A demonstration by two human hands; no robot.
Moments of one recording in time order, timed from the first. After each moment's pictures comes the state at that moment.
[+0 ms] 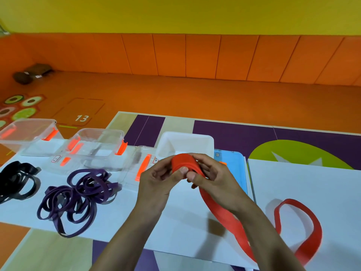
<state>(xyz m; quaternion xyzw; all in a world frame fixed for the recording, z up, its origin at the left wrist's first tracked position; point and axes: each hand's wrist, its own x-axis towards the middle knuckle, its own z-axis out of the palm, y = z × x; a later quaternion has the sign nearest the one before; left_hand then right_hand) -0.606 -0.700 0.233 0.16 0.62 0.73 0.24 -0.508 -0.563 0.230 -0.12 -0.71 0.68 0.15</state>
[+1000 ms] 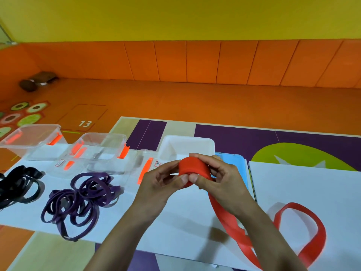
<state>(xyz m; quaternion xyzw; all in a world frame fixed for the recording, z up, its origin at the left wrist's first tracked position) -0.606 -0.716 0.245 0.26 0.62 0.67 0.30 -0.495 -0.566 0.238 -0.15 -0.72 0.65 0.21</state>
